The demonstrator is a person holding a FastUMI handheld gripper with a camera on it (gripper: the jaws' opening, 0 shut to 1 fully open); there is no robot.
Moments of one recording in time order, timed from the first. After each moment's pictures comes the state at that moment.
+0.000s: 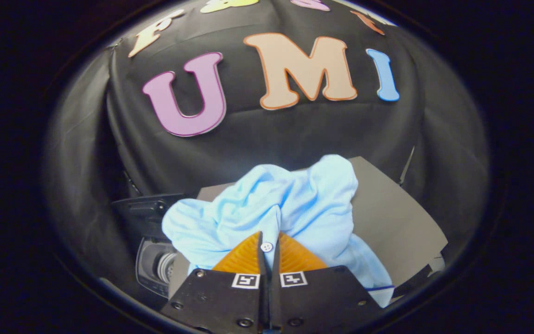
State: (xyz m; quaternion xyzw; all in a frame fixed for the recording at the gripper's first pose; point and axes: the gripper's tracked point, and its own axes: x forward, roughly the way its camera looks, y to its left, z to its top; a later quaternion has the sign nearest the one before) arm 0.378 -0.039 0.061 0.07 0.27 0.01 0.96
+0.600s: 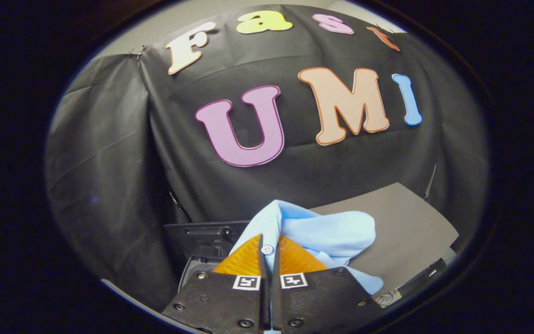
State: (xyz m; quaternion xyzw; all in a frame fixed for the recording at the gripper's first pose) arm 0.389 0.059 0.138 0.08 0.20 0.05 0.98
